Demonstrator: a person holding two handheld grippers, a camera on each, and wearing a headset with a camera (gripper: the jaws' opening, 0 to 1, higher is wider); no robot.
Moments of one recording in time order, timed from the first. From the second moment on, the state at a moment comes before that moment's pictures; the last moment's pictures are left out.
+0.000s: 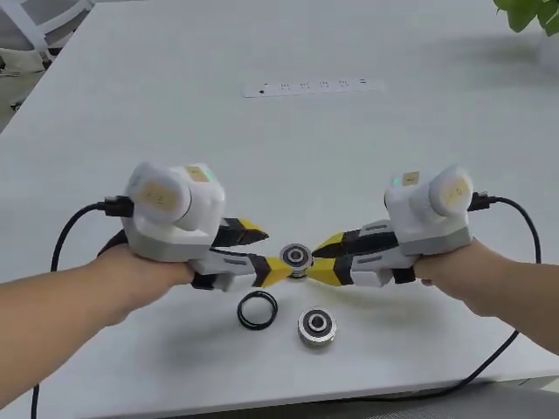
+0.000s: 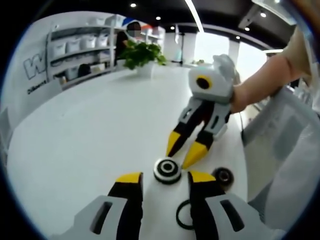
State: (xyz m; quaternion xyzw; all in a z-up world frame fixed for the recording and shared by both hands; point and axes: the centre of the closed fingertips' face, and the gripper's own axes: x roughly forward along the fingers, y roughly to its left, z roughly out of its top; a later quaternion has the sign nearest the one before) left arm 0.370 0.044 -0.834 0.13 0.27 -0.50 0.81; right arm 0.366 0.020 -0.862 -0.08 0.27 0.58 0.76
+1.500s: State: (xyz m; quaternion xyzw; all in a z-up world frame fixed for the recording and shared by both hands) left arm 0.374 0.025 -0.847 0.17 0.26 -0.49 0.81; right arm 0.367 0.017 -0.868 -0.04 0.29 0.56 0.78
